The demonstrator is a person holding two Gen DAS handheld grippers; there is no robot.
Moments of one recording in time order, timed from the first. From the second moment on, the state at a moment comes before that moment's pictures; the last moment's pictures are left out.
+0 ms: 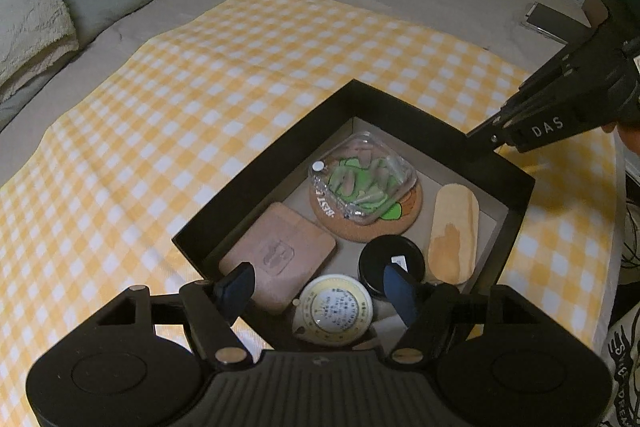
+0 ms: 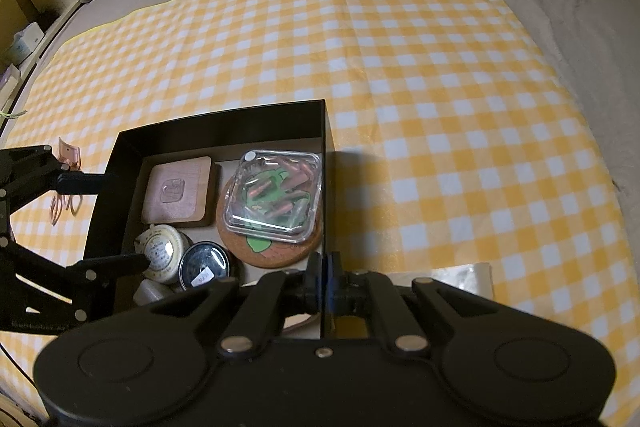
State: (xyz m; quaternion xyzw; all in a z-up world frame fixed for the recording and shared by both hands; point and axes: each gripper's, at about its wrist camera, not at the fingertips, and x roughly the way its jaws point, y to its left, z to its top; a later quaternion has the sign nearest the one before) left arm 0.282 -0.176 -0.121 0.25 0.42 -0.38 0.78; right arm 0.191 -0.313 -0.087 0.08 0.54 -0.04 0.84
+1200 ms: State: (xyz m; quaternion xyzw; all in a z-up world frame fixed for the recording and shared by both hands) left arm 0.245 -0.130 -0.050 0.16 0.37 -0.38 0.83; right arm 0.191 -0.310 -0.087 0.07 0.54 -0.05 0.84
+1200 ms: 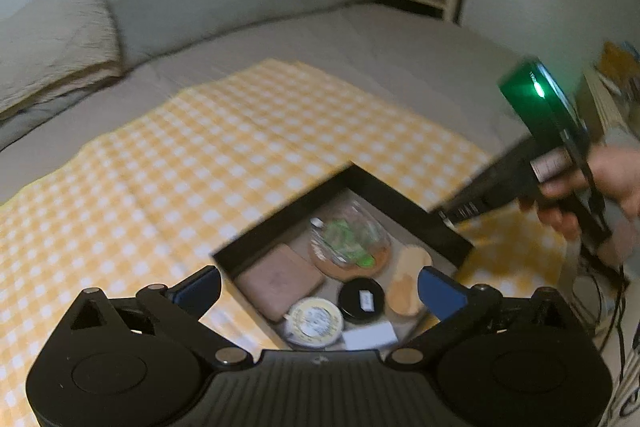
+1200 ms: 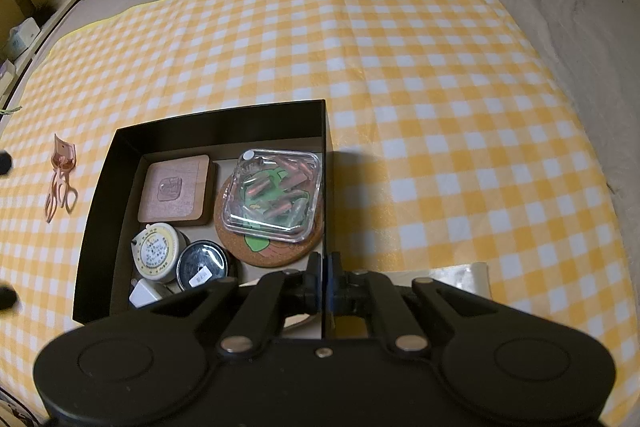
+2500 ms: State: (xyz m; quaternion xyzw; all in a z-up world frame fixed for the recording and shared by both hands) left arm 0.382 0.009 -0.161 0.04 0.51 -0.09 0.85; right arm 0.191 -0.313 -0.092 0.05 0.54 -0.03 0.84
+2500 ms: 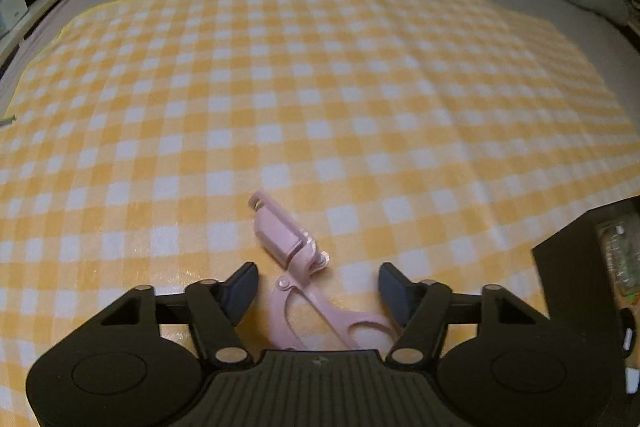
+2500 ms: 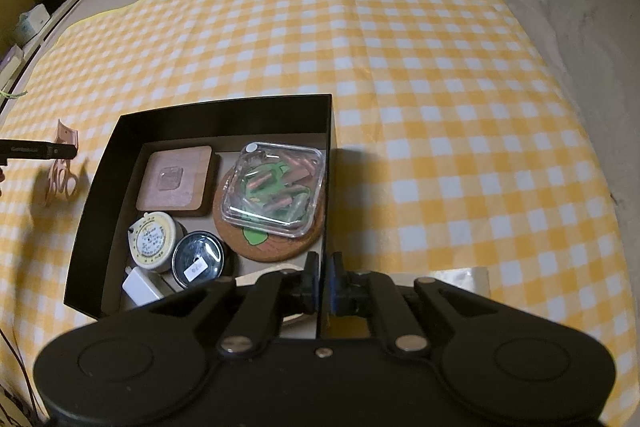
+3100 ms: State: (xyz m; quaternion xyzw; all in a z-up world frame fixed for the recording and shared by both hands) left arm 0.376 0.001 -0.162 0.08 0.50 -0.10 0.86; right arm 0.197 -0.302 -0.094 0.03 0.55 -0.03 0.83
